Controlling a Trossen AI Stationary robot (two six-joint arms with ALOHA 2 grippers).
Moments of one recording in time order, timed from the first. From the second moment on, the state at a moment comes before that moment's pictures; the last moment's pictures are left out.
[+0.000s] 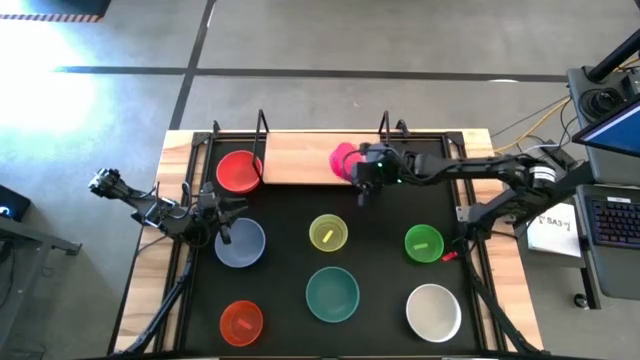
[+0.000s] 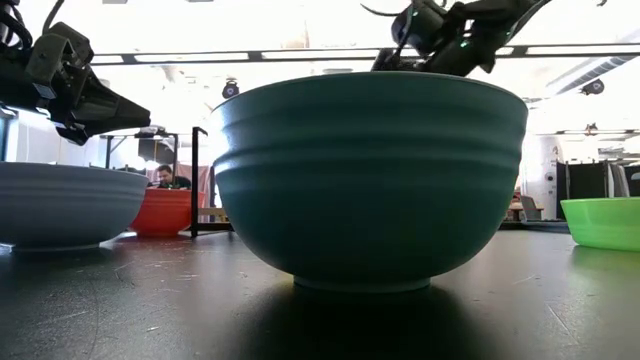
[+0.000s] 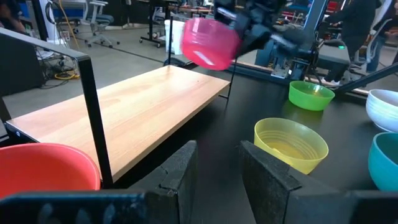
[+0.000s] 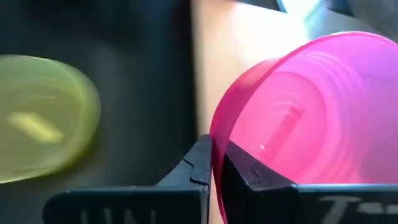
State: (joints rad) left arm -0.49 0.11 0.10 -0.22 -0.91 -0.33; right arm -0.31 1.49 0.95 -0.12 -0.01 -0.39
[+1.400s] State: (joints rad) left arm -0.49 0.11 0.10 -0.22 -0.91 -0.33; right arm -0.40 1.87 1.38 -0.72 0.23 -0.21
